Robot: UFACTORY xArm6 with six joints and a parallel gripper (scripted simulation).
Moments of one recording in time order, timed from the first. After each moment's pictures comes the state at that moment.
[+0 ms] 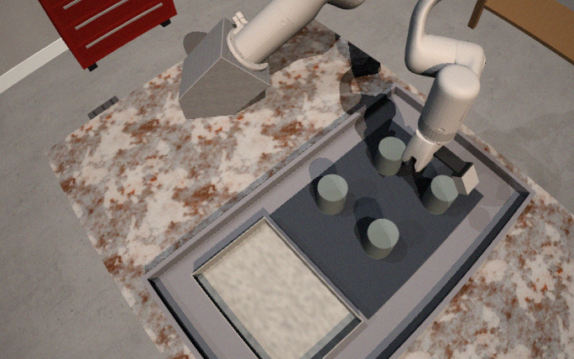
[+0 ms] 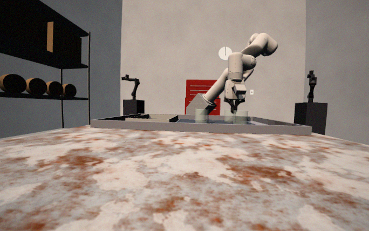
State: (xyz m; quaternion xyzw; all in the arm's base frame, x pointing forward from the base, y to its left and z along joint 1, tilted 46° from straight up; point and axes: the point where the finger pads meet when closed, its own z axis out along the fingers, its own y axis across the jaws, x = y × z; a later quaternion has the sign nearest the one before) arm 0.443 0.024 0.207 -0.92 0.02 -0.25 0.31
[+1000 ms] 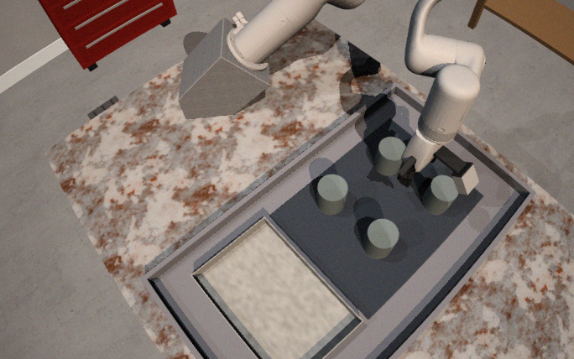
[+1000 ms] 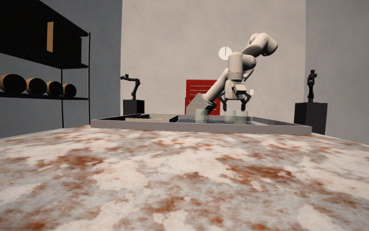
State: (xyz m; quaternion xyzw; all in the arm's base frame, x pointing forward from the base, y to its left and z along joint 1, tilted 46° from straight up) arm 0.443 0.024 0.207 -0.92 0.02 -0.25 0.31
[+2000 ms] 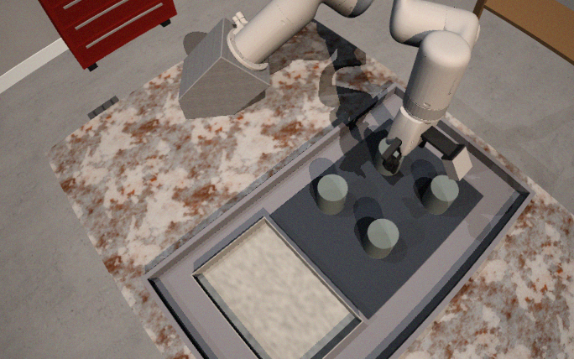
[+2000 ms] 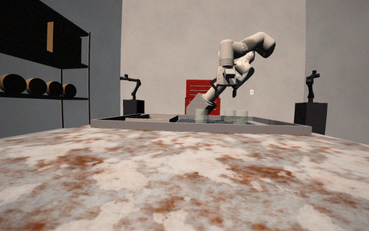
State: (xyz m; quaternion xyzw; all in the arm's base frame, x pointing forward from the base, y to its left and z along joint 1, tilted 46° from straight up) arm 0.391 -0.047 0.224 -0.92 0.03 -0.24 0.30
